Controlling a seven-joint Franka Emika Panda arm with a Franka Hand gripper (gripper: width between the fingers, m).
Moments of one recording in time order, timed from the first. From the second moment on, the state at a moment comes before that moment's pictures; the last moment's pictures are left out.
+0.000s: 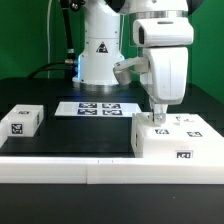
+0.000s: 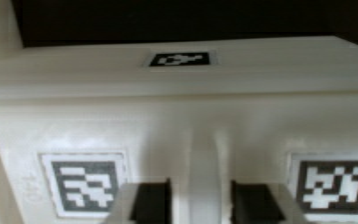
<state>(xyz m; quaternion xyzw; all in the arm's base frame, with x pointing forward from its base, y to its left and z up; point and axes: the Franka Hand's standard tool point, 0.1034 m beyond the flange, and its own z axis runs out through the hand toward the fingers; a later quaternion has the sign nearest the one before) 0.569 0.060 0.059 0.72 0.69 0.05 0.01</state>
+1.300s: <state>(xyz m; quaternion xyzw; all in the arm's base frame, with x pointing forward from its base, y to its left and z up) 0.517 0.070 0.098 0.82 0.57 0.07 0.02</state>
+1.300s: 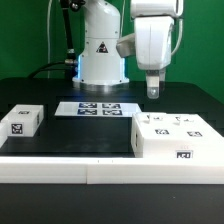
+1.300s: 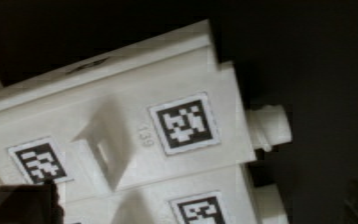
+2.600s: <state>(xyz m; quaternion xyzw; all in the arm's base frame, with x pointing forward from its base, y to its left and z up) 0.482 0.073 0.078 1.00 0.02 0.08 -0.05</state>
